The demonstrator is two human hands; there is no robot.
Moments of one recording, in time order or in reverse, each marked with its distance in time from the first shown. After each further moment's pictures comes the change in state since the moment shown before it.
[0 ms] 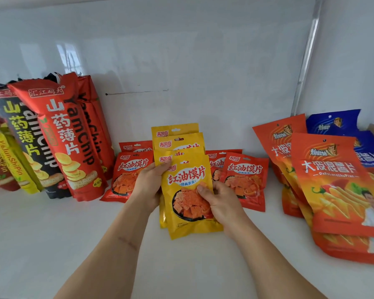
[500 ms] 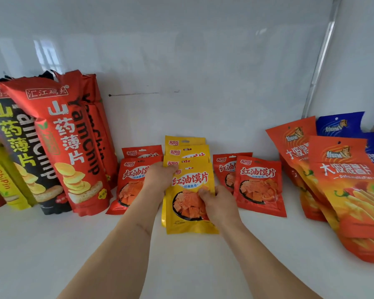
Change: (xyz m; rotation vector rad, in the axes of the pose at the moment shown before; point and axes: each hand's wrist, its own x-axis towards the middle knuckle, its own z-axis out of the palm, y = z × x) left_hand 0.073 0.016 -0.026 0.616 0.124 0.087; right_hand 0.037 0.009 0.061 -0.318 0.263 0.110
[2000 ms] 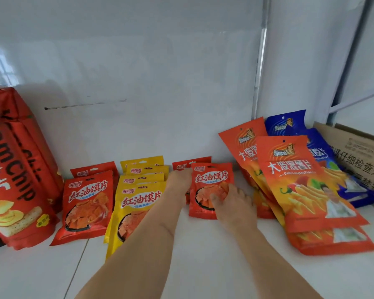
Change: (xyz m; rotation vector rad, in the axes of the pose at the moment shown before) left_hand -0.009 0.025 0.158 -0.256 -0.236 -0.182; right_hand 0.012 0.036 -0.123 -0.690 0.258 0.054
